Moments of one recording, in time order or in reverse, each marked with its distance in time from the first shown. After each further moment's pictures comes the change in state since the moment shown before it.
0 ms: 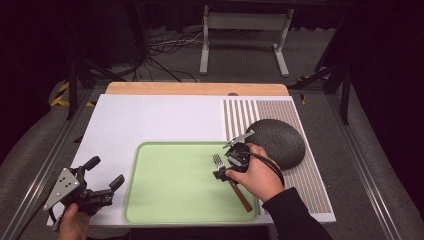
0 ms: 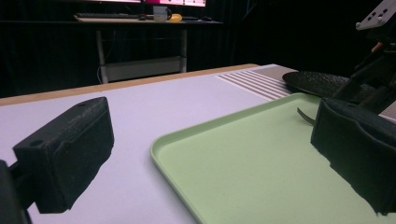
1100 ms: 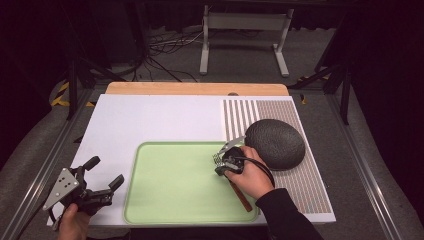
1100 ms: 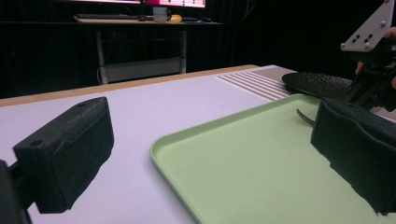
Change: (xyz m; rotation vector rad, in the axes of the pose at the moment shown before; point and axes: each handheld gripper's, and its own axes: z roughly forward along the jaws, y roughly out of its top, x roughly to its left) left arm 0.000 0.000 -0.001 -0.004 0.000 -0.002; right arm -0.010 -0.006 0.029 0.025 0.040 -0.162
